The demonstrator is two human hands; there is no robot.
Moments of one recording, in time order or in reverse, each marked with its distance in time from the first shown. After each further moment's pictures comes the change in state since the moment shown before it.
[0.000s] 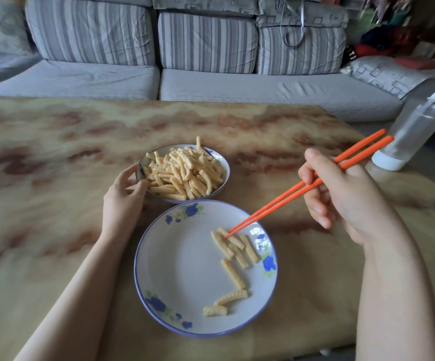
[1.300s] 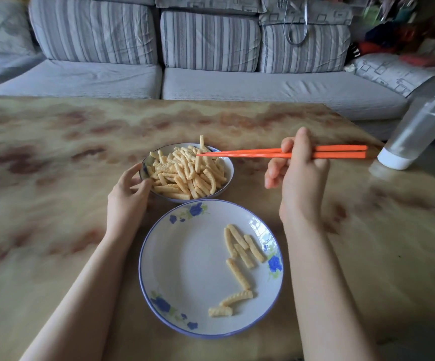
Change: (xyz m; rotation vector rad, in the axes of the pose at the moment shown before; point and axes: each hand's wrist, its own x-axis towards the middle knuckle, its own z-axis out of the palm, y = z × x) left_hand -0.001 -0.001 0.000 -0.015 -0.005 -0.008; right_hand 0.030 0.004 0.075 0.490 0.412 -0.120
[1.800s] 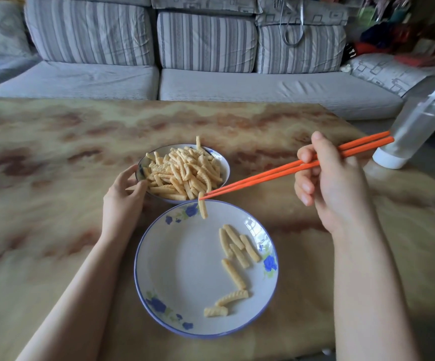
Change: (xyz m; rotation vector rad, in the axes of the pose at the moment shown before) left_hand 0.000 0.001 -0.001 0.041 0.004 0.005; right_hand 0.006 -0.030 -0.043 -0.092 -0.220 0.074
